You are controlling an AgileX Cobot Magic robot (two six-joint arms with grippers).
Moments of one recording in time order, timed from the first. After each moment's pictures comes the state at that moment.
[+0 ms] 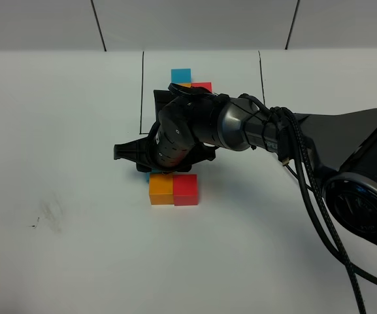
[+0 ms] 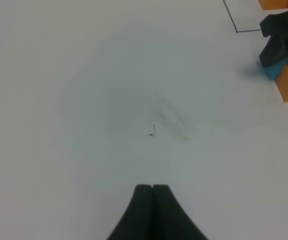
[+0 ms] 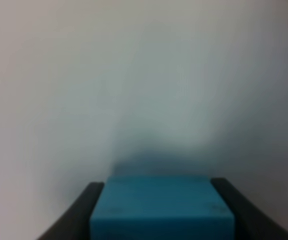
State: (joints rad) left arm 0.02 -0.01 -0.51 -0.05 1.08 0.09; right arm 0.79 2.32 -1.69 0.01 0.59 0.71
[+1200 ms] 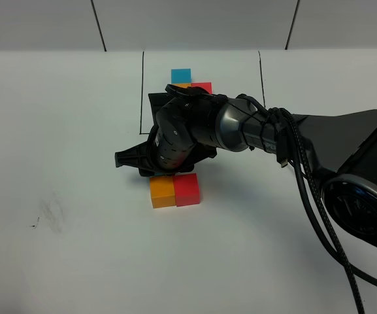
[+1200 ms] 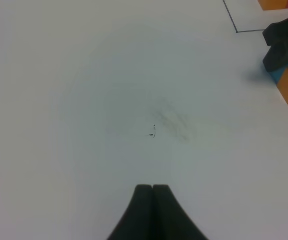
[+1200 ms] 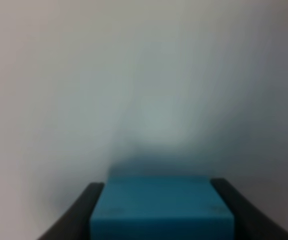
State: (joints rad) left arm 0.02 -0.01 -0.51 -0.05 1.08 0.09; right arm 0.79 2.32 -1.70 -0.02 0.64 0.63
